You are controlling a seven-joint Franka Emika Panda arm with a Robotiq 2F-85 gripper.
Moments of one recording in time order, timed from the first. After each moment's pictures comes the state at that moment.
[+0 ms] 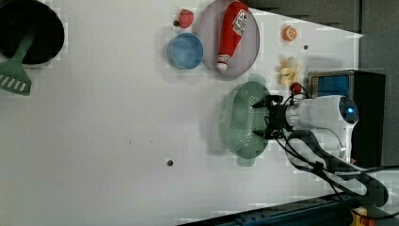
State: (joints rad) arm 0.02 0.38 -0.05 -2.38 -0.09 1.09 0.94
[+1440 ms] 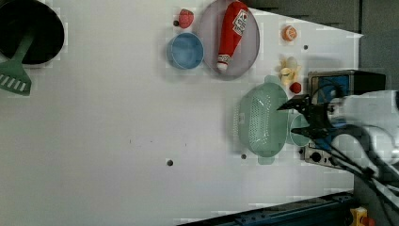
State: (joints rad) arm 0.02 0.12 -0.09 -2.34 -0.08 0.76 0.19
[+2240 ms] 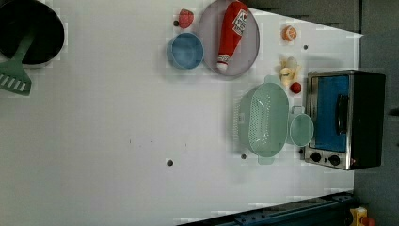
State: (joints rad) arm 0.02 -0.34 -0.10 -1.97 -0.02 0.12 0.10
